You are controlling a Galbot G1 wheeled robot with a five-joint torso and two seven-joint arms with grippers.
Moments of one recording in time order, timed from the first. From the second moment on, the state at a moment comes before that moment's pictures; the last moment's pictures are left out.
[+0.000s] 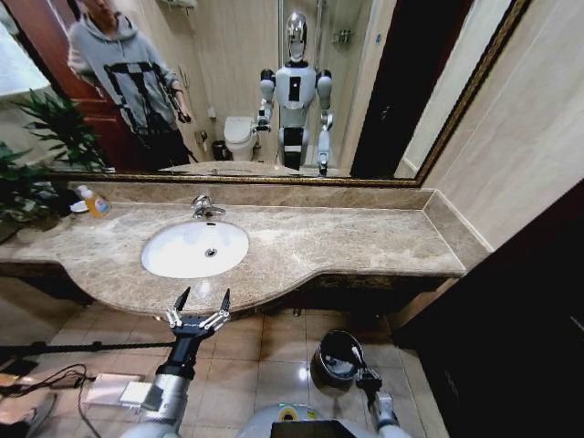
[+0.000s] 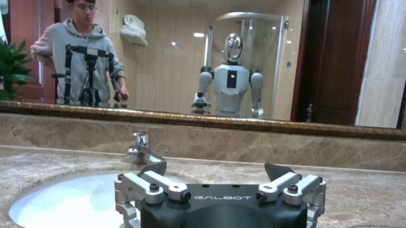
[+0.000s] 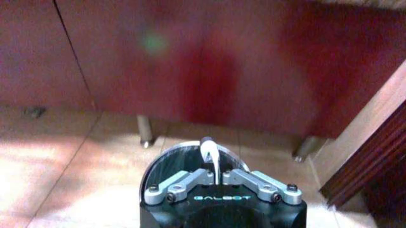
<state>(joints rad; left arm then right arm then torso) 1.93 -1.44 -0.60 -2.42 -0.21 -0.08 0.08 -1.48 1.38 0.46 1.19 0.13 0.20 0.05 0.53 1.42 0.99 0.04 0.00</state>
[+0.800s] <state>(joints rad) 1.93 -1.44 -0.60 -2.42 -0.21 -0.08 0.08 -1.16 1.45 0.45 0.70 0.01 0.20 0.01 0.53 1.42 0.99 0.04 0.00</state>
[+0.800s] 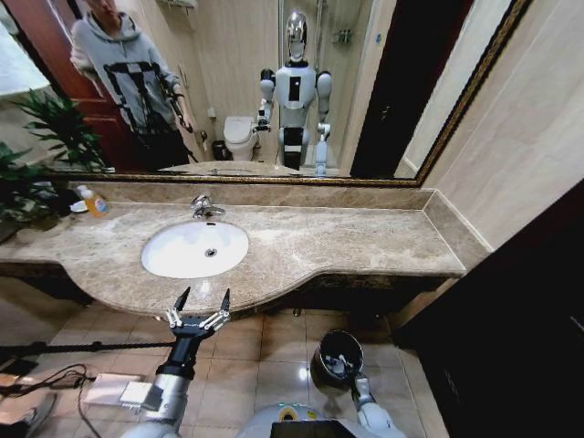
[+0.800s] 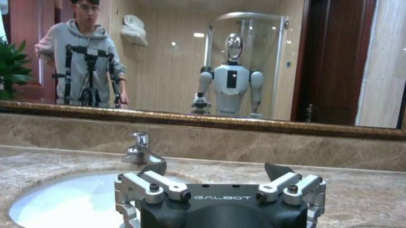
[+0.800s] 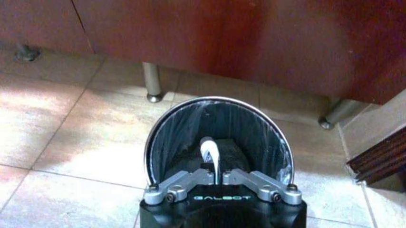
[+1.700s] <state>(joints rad) 1.93 -1.44 -0.60 -2.42 -0.21 -0.08 0.08 -1.10 1.47 0.46 0.63 -0.05 0.21 0.03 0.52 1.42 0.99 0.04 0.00</state>
